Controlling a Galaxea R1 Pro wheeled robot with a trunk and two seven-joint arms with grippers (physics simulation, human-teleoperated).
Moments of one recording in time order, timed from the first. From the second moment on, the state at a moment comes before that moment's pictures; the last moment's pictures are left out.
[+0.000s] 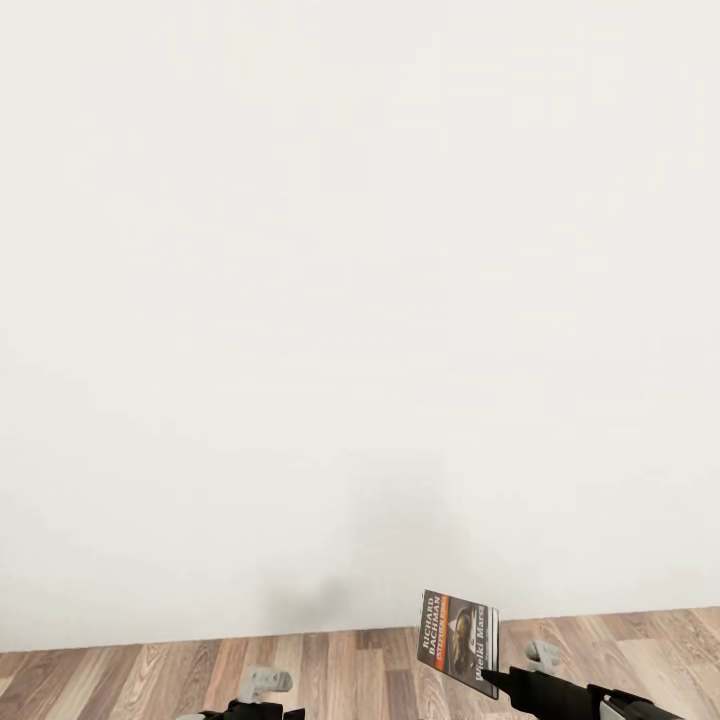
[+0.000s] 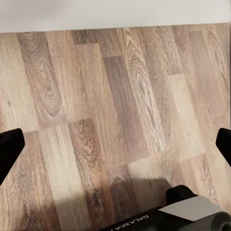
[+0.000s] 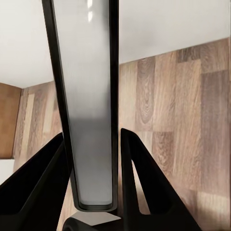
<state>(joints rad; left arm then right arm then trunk) -0.42 0.02 -0.34 -0.23 0.34 0.05 -0.35 -0.59 -0.25 -0.36 0.05 0.13 0.05 0.87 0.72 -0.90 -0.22</state>
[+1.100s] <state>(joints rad) -0.42 0.02 -0.34 -0.23 0.34 0.05 -0.35 -0.59 -0.25 -0.36 0.05 0.13 0.05 0.88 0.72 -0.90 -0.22</state>
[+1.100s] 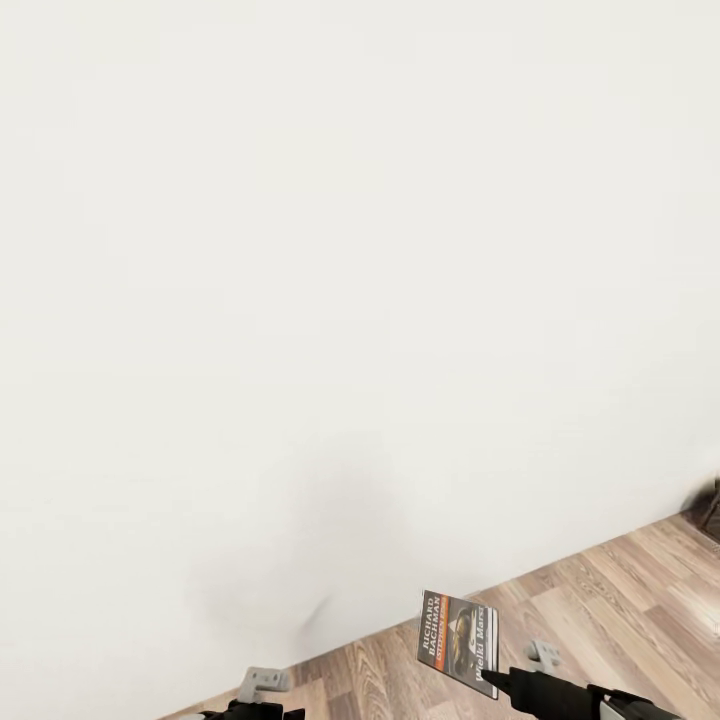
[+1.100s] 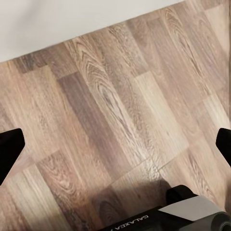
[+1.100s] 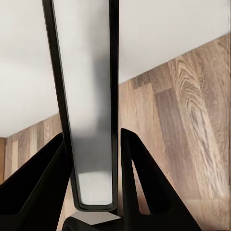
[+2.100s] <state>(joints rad) -0.42 0.02 -0.34 -0.23 0.34 0.05 -0.35 -0.59 -0.25 -0.35 0.05 0.13 0.05 0.87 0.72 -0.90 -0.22</state>
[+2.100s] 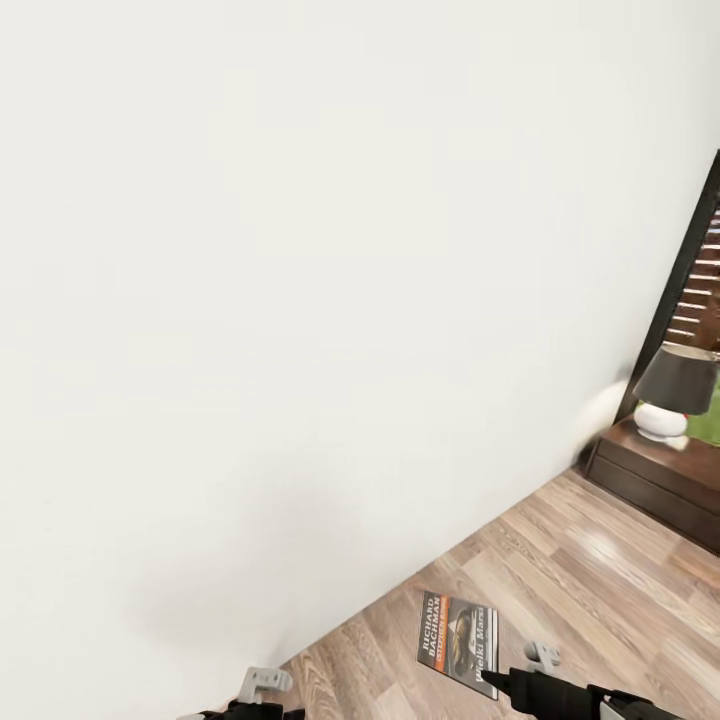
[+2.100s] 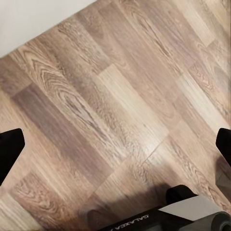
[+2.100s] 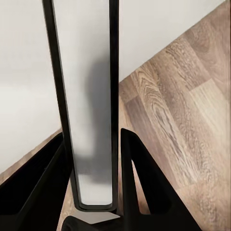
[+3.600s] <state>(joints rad) -0.42 0.02 -0.34 -0.23 0.34 0.05 -0.35 -0.59 -0.25 -0.35 0.05 0.13 0.05 0.88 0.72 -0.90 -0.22</state>
